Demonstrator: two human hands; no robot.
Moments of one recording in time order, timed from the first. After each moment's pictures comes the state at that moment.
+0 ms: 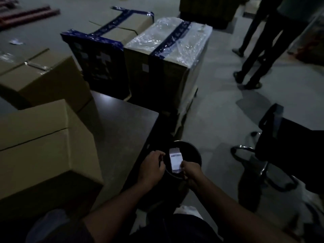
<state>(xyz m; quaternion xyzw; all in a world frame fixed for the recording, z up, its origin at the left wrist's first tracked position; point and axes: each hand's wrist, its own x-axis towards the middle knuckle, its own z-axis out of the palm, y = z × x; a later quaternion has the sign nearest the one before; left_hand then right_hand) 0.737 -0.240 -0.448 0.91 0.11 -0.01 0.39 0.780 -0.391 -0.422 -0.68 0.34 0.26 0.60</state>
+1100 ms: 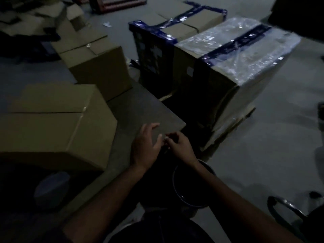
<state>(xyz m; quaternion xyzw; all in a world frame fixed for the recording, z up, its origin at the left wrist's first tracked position) 0.807 -0.219 -0.376 0.87 0.29 0.27 0.30 0.916 -0.310 -0.409 -0.75 -0.21 0.31 0.54</state>
